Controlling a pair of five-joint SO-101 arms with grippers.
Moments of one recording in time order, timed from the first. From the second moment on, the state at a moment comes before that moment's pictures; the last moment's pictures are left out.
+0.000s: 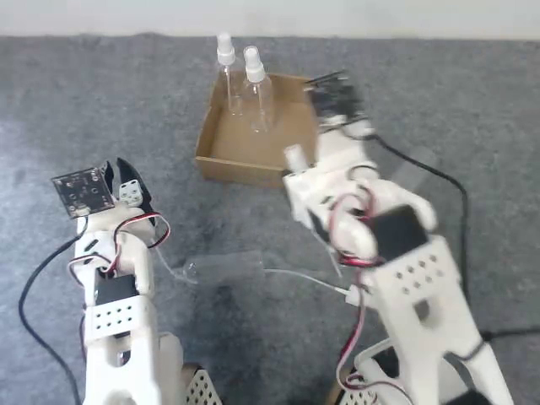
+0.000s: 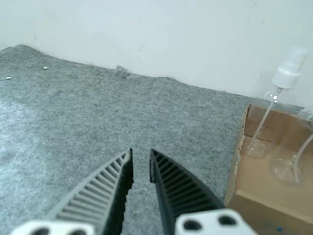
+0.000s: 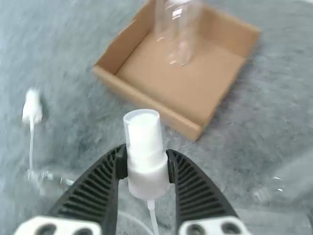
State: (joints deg) left arm -20.8 -56.0 83.7 3.9 9.2; right arm -28.2 -37.5 20.0 69.5 -6.5
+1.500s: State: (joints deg) left arm -4.9 -56.0 61.8 67.1 -17.7; right arm -12.4 -62.2 47.7 44.2 -17.8
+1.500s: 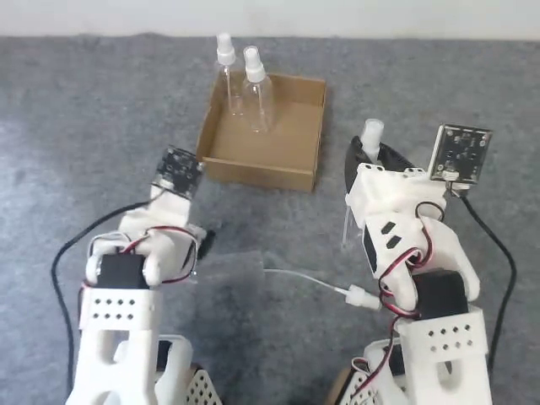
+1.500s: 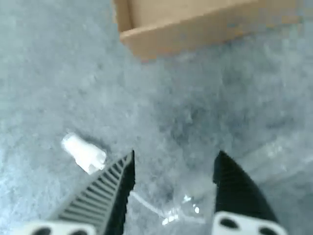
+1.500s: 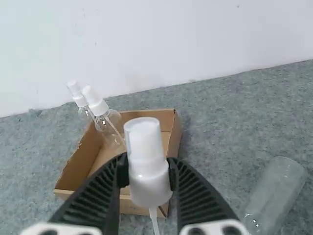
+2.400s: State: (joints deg) left arm -9.8 -28.1 59.9 66.9 -33.9; right arm -12.4 -62.2 47.7 44.2 -17.8
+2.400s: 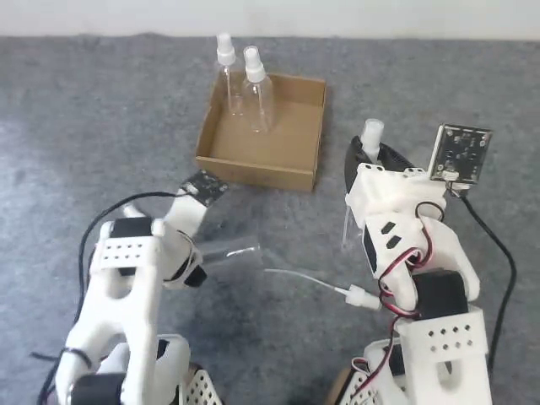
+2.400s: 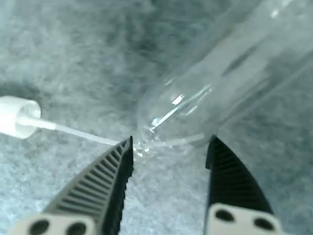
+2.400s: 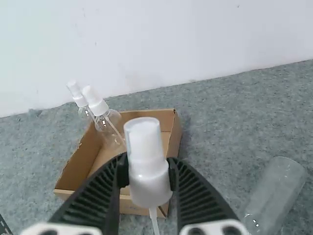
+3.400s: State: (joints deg) left arm -9.5 -15.3 39.0 67.0 -33.2; right arm -12.4 -62.2 47.7 44.2 -17.8
